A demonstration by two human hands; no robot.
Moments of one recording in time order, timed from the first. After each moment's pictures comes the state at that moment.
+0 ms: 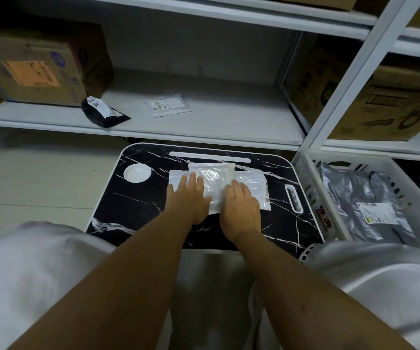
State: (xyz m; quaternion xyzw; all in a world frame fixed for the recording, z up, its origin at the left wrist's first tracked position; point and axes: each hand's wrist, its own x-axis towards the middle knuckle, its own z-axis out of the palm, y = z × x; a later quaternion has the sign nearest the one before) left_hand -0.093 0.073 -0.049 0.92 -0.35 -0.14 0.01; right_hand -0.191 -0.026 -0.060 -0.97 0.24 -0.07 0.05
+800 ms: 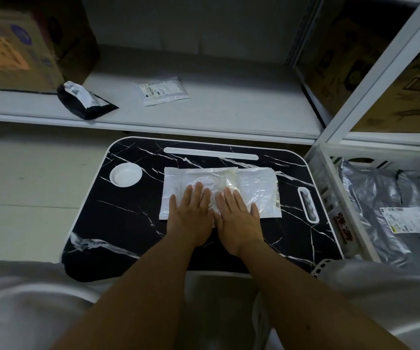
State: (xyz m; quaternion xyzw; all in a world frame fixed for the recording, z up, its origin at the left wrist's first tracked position) left_hand -0.078 0.044 -0.115 0.92 -0.38 -0.13 0.00; right_hand -0.162 -0.065 -0.119 -0.97 0.19 0.08 0.09
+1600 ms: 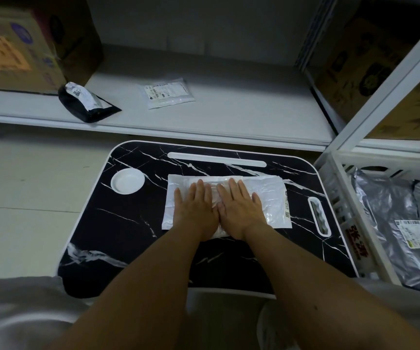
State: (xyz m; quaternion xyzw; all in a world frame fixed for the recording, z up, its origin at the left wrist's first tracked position) left_hand -0.044 0.020 -0.112 0.92 -0.35 -0.15 -0.02; right_hand -0.110 -0.094 -0.111 -0.97 0.18 0.12 0.10
